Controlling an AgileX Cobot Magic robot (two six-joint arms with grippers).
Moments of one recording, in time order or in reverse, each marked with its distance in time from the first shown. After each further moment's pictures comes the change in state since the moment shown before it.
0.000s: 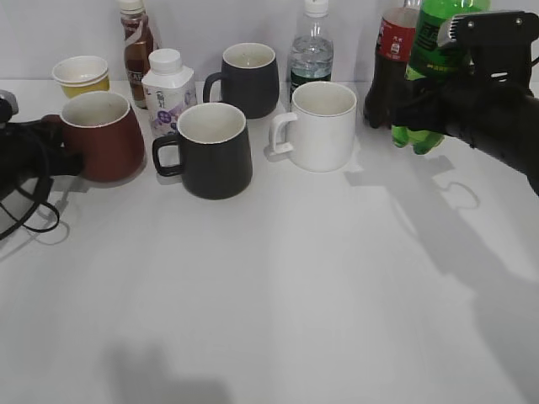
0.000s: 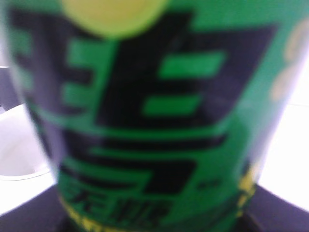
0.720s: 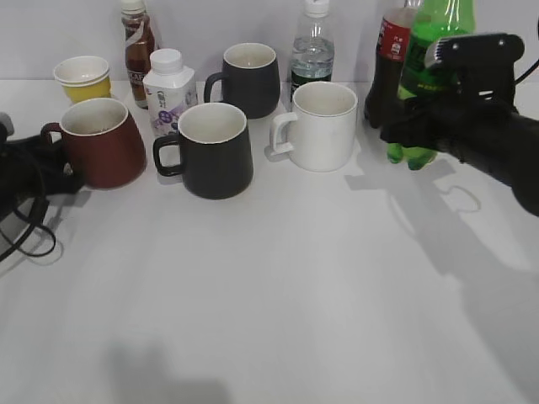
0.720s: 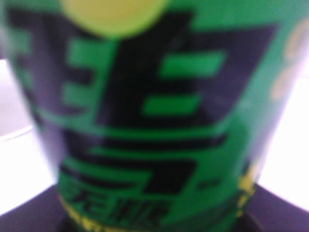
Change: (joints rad) left arm 0.000 0.036 0.073 -0.008 -0.105 -0.010; right arm 0.000 0.063 0.000 0.001 -0.015 0.000
